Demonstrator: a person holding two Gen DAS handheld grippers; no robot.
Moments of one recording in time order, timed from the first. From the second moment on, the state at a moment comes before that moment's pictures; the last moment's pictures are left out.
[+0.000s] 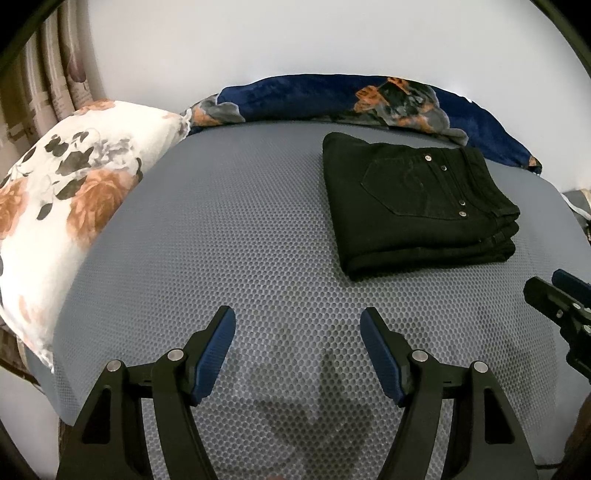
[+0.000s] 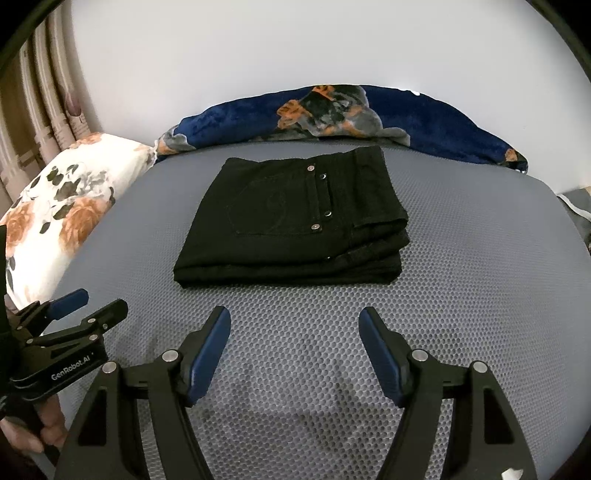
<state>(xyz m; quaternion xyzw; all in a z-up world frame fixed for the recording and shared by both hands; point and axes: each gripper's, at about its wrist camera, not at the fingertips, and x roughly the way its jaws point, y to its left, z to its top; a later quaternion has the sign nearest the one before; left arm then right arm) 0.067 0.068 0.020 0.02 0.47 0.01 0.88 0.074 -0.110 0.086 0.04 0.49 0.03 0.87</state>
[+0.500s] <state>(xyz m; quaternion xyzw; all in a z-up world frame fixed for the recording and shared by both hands) 0.064 0.063 0.019 0.04 0.47 0.01 0.88 0.074 -0.107 0.081 0.04 0.50 0.03 0.86</state>
